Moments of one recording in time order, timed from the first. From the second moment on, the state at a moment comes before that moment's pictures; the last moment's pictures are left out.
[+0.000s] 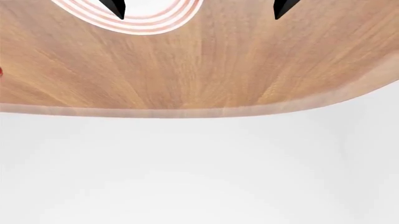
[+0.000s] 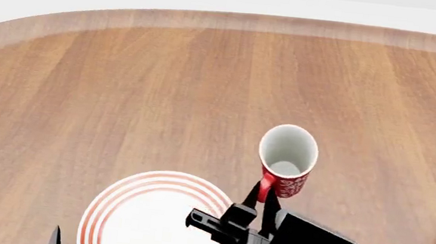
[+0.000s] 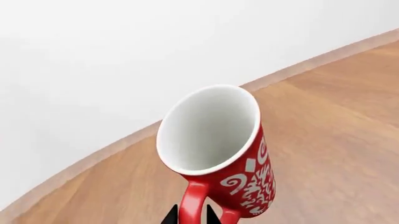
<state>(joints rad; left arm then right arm) 0.04 -0.29 0.25 0.19 -0.27 0.00 -0.30 0.47 0.25 -0.66 0.22 0.78 -0.20 0.60</state>
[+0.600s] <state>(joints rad) 0.04 -0.30 0.26 0.19 -0.28 0.00 -0.31 0.50 0.22 -0.75 0.33 0.87 -0.14 0.32</state>
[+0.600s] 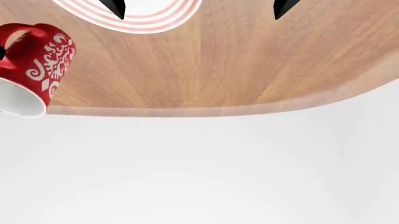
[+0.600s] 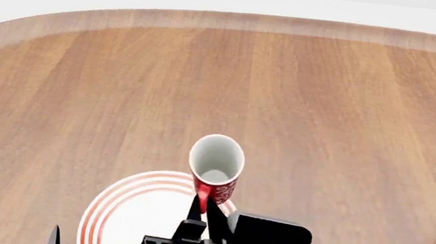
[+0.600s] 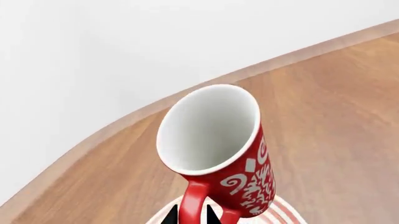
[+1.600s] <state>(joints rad) 0.04 -0.31 0.27 0.19 -0.28 0.01 -0.32 0.59 0.07 -0.79 0.71 0.89 -0.19 0.08</state>
